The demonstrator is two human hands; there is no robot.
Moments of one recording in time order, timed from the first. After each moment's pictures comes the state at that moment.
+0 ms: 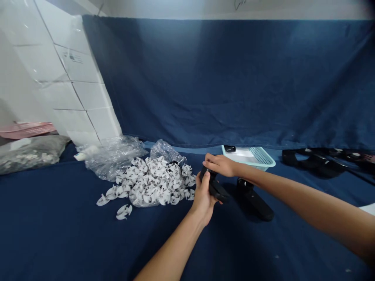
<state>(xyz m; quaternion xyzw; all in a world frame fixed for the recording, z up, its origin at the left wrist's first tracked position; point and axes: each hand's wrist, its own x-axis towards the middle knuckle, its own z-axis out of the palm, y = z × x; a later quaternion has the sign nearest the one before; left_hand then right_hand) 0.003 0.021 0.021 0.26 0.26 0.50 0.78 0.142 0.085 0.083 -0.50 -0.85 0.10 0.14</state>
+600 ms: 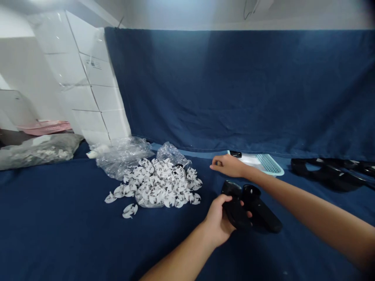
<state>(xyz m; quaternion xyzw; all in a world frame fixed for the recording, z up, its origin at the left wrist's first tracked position) 0.016 0.006 -0.007 0.15 0.24 0.30 0.91 0.146 0.098 0.091 -0.54 -0.83 0.05 0.13</state>
